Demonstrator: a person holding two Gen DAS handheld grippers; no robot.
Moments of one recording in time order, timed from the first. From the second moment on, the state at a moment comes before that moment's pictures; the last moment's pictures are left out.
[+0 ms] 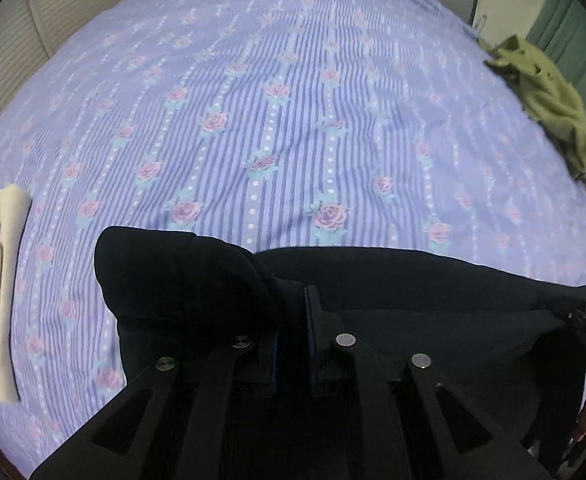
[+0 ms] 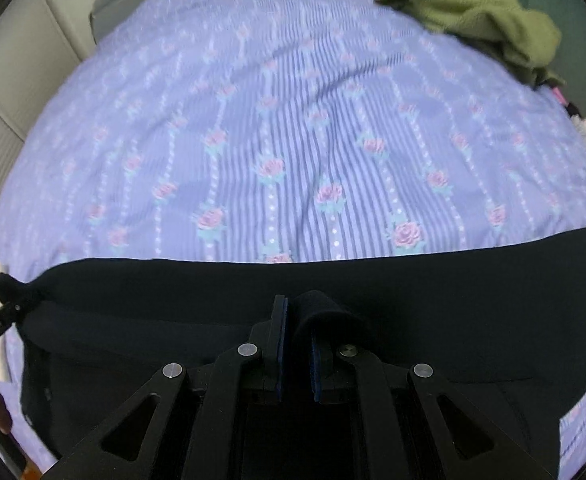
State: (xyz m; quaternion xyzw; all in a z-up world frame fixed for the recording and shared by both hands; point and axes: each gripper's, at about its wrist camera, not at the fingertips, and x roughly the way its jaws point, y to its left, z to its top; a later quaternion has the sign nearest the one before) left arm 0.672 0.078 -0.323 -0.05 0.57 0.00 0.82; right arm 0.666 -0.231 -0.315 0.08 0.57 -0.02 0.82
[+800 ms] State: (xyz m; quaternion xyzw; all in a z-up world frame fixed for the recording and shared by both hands) left arm 0.612 0.035 -0.214 -0.02 0.51 -0.07 0.86; right arm 0.596 -0.222 -0.208 0.09 0.51 0.04 0.85
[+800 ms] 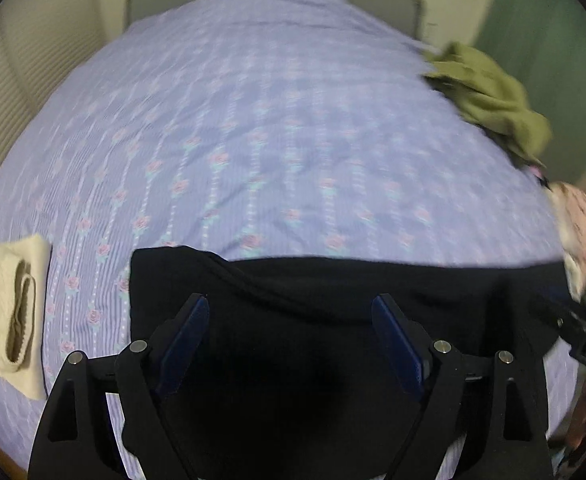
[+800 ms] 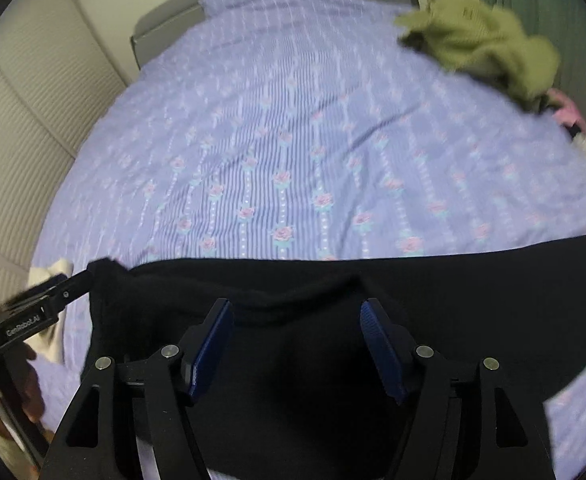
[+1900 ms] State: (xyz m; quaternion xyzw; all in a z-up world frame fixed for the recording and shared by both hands) left arm 0.376 -0.216 -0.273 0.12 0.59 -0.24 0.76; right arm 0.285 -0.361 -0.322 0.06 0.65 -0.05 0.76
